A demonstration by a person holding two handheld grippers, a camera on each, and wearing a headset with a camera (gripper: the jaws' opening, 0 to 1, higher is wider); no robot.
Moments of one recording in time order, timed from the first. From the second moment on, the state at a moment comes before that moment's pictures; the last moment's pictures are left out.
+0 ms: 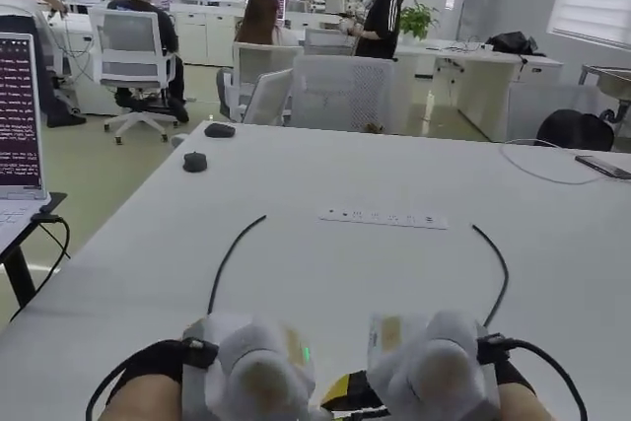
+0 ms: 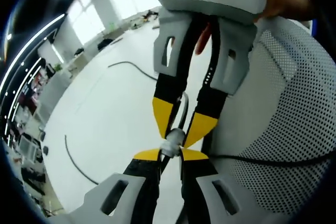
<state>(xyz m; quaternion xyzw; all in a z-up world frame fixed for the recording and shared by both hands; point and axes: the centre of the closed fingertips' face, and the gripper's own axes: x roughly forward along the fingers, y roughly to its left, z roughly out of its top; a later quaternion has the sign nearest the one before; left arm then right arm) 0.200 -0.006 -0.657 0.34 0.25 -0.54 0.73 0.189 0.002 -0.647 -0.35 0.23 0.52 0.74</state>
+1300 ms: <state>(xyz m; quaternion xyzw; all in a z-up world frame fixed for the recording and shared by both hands) 0.197 -0.012 -0.654 0.31 0.25 -0.56 0.73 0.188 -0.005 -0.650 -0.21 0.37 0.55 0.72</state>
